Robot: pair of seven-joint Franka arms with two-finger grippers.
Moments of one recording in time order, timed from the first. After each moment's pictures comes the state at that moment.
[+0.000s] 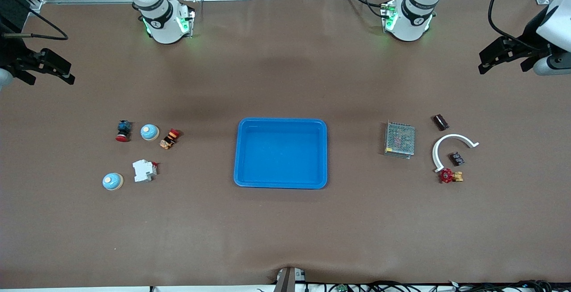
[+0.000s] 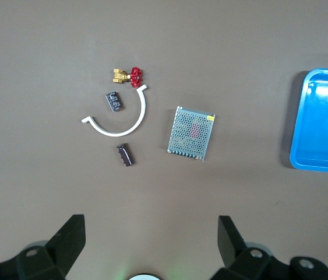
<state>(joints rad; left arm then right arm) -0.04 -0.07 -0.06 -1.57 0.01 1.48 -0.15 -0.02 -0.12 -0.01 -1.69 0.01 1.59 -0.02</state>
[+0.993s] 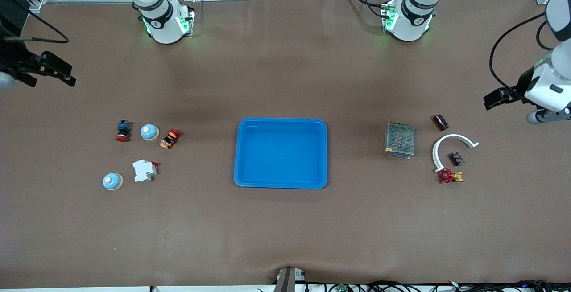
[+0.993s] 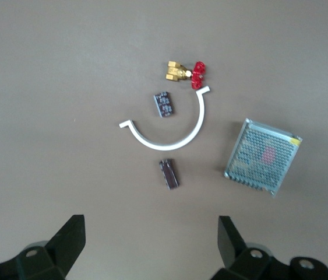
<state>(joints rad) 0.11 -0.02 -0.06 -1.91 0.11 1.85 -0.13 -0.02 -0.08 0.00 -1.68 0.00 1.59 -0.02</state>
